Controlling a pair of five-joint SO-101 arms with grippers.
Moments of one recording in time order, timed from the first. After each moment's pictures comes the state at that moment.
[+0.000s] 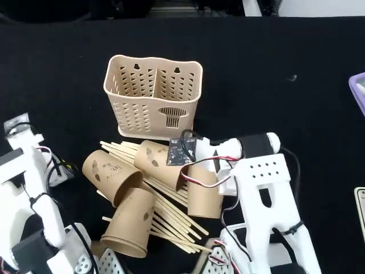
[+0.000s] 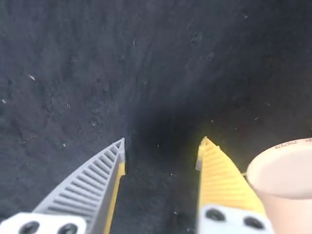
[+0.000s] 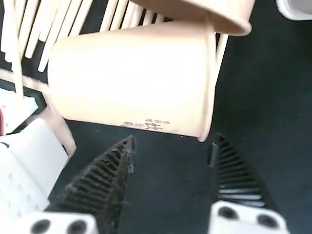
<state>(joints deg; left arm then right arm) -37.3 -23.3 53.6 56.6 -7.6 -9.2 -37.3 42.9 89.7 74.2</state>
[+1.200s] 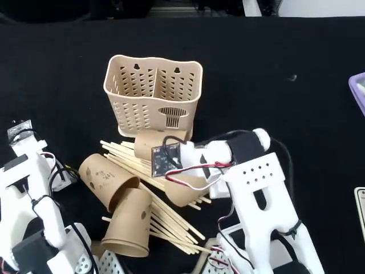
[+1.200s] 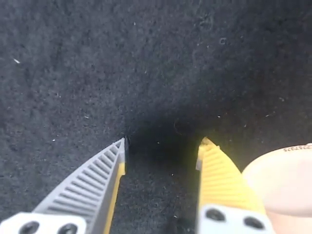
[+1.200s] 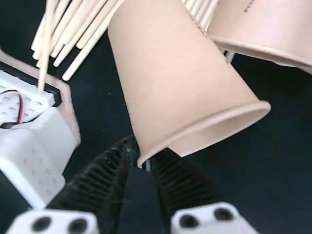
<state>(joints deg) -37.3 -23.5 58.6 52.1 -6.5 -18.4 -37.3 32.4 99.1 72.9</state>
